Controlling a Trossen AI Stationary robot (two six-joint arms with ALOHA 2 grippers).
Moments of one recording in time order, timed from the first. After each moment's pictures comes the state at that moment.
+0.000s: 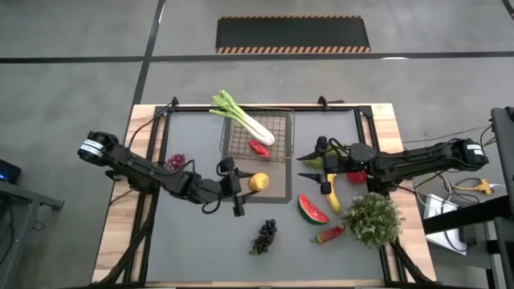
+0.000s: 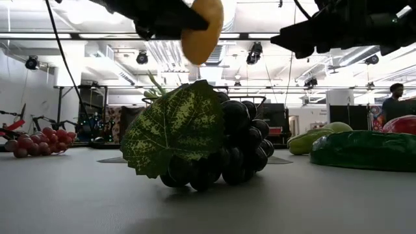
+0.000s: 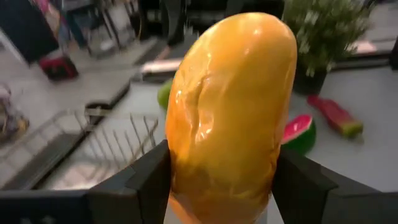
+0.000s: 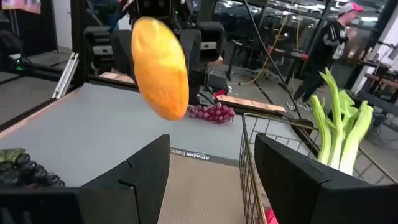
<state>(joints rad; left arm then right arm) -0.33 1.42 0.82 0.33 -0.61 0.00 -0.05 0.97 0.32 0.61 -0.11 -0.22</state>
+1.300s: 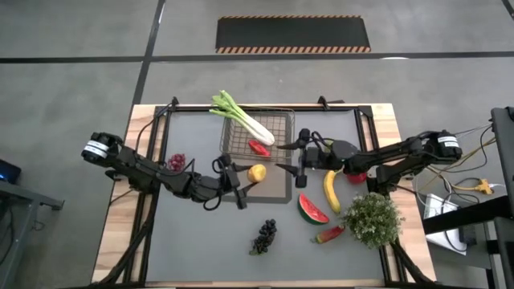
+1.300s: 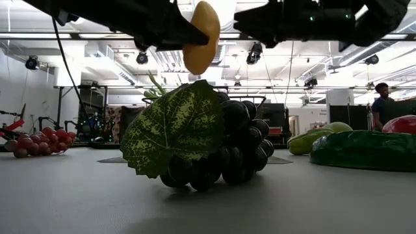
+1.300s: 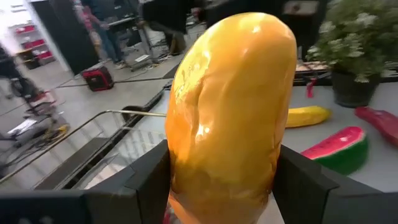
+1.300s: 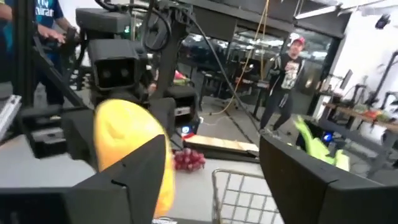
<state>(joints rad) -0.29 1.47 0.72 0.58 -0.71 0.07 -0.05 1.35 0.54 0.93 0.00 -0.23</state>
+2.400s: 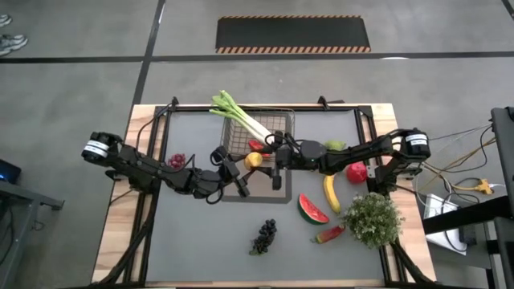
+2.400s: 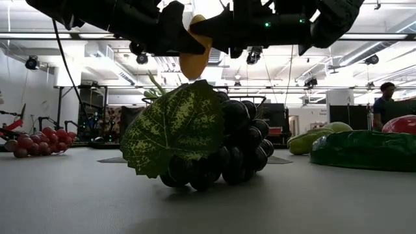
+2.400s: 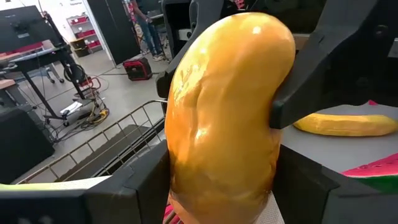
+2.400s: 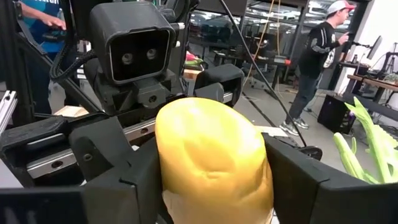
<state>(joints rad) -0.24 1.47 0.71 0.60 -0.82 0.06 -0.04 1.67 0.82 0.88 -0.02 -0.15</state>
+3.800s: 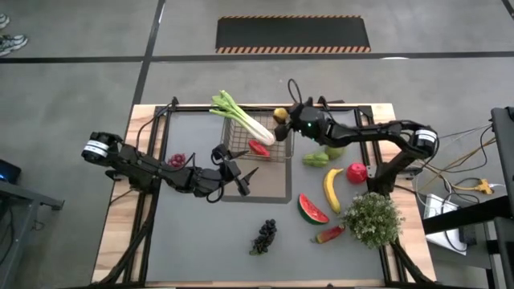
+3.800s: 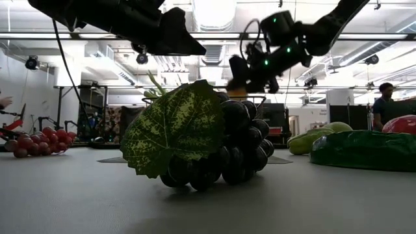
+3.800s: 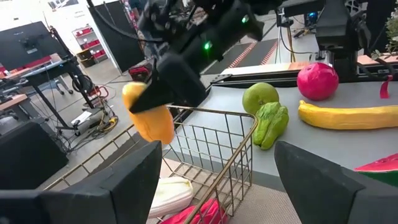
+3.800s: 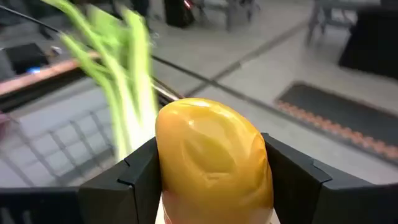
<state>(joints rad) -0.22 1.46 0.71 0.60 -0.82 0.13 -0.42 1.59 0.83 0.44 0.30 0.17</state>
